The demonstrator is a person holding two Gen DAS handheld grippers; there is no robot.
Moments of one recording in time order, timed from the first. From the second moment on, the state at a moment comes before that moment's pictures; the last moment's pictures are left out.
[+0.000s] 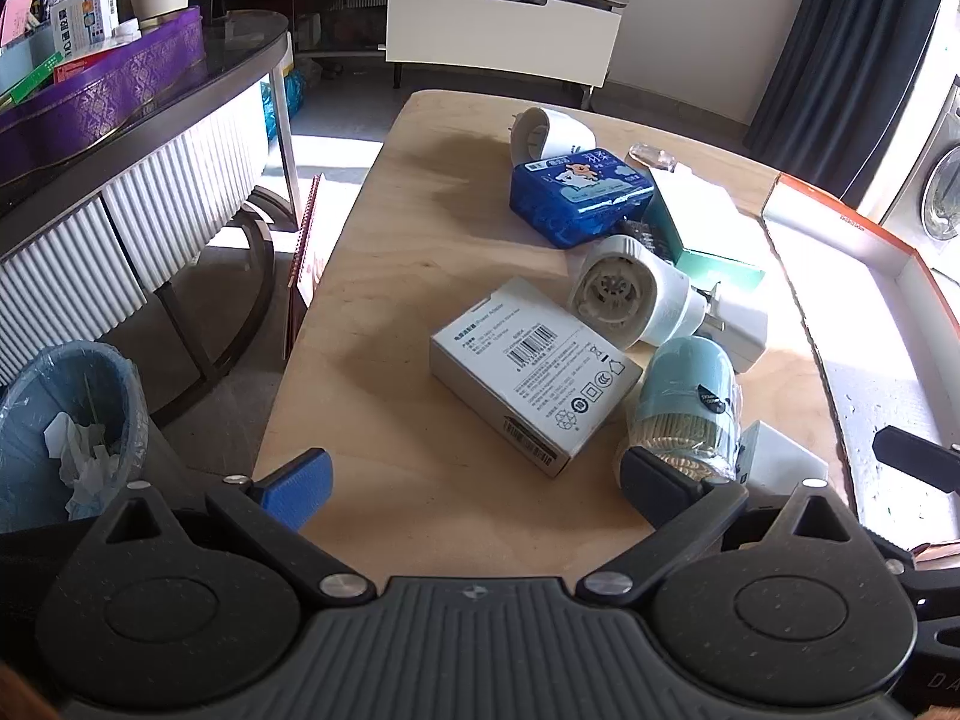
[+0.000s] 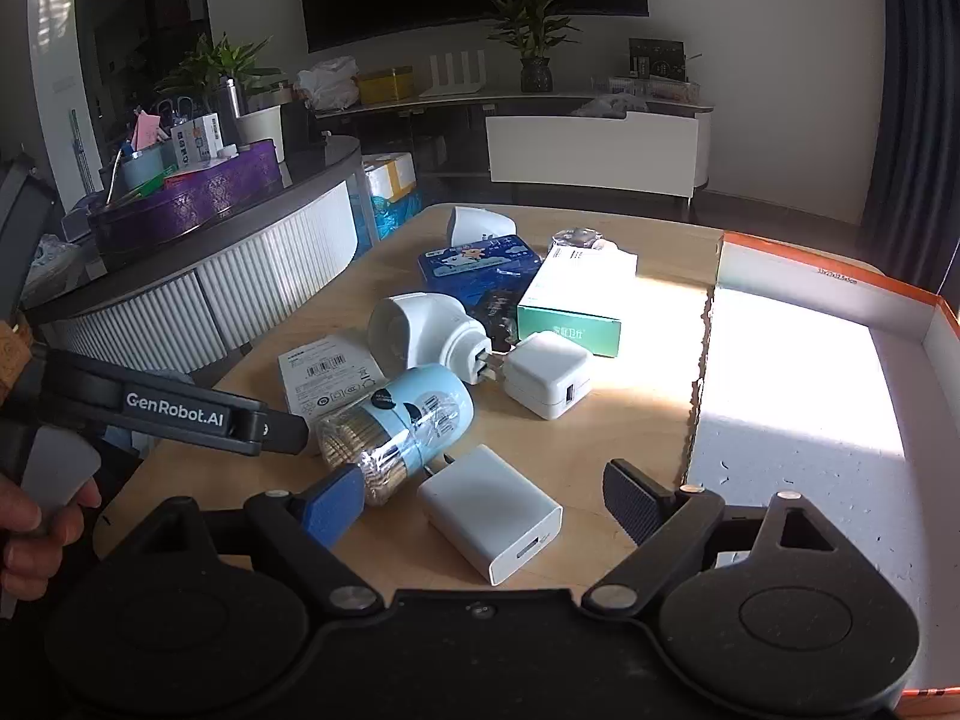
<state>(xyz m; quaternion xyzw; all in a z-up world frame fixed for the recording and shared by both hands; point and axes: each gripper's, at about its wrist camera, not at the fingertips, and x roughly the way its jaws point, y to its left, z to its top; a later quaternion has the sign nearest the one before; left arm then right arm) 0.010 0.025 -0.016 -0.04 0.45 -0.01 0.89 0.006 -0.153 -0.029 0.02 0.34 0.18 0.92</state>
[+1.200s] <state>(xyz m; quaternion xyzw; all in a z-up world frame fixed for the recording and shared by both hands) 0.029 0.031 -0.025 0.01 0.45 -0.05 0.89 0.010 -0.150 -0.033 0.02 0.35 0.18 0.92</state>
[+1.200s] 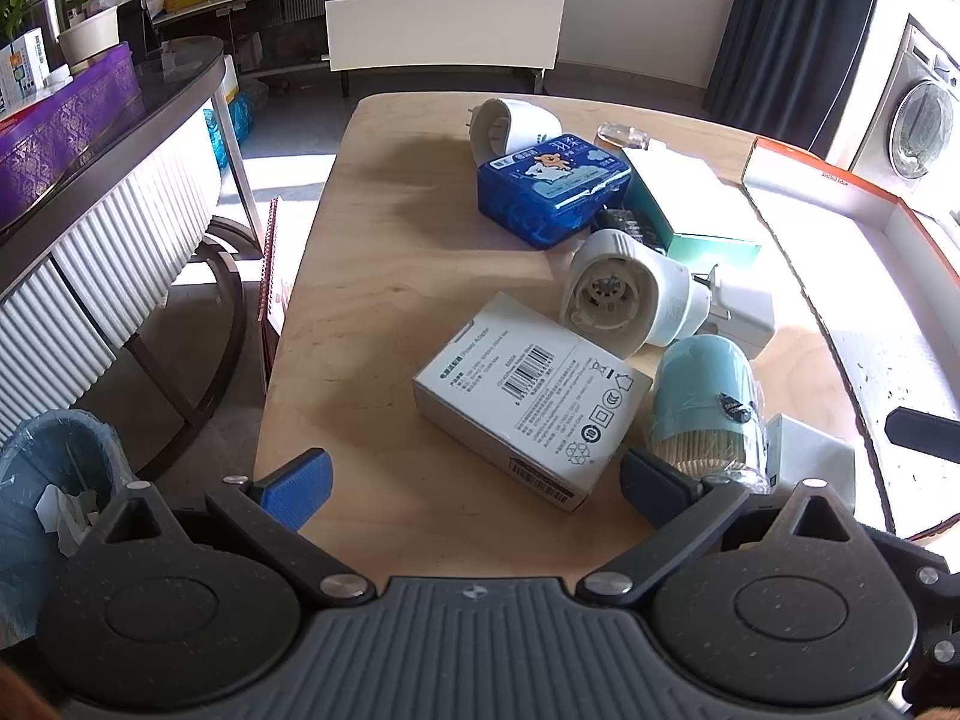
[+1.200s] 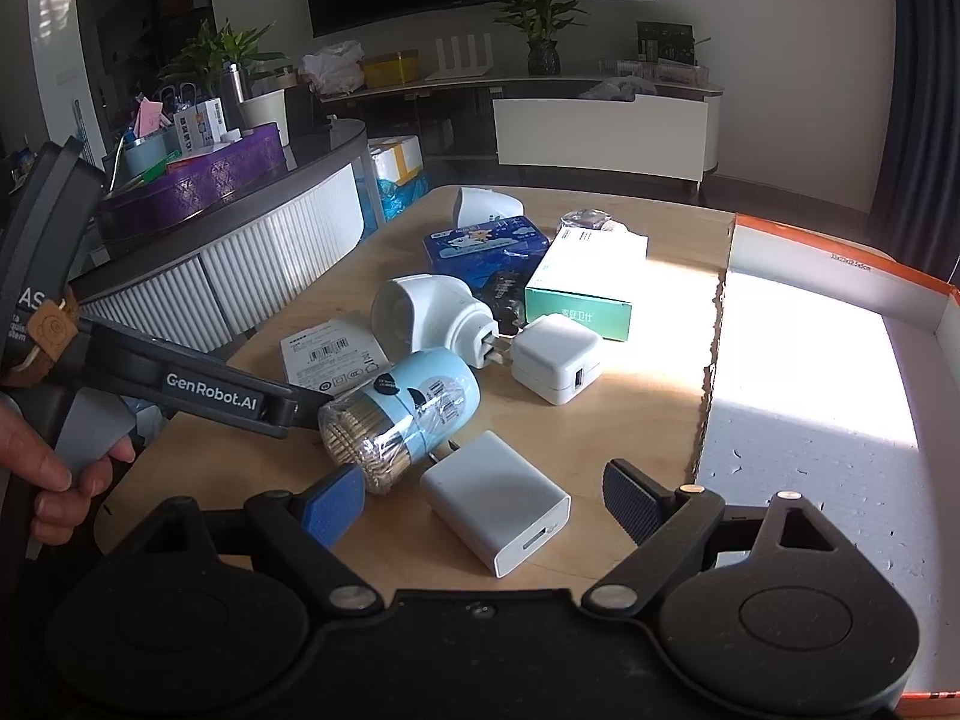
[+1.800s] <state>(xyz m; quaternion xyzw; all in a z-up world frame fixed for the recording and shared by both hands) 0.028 0.030 -0.025 0.01 0.45 -0.05 0.89 0.011 -0.150 -0.033 0.02 0.35 0.18 0.92</state>
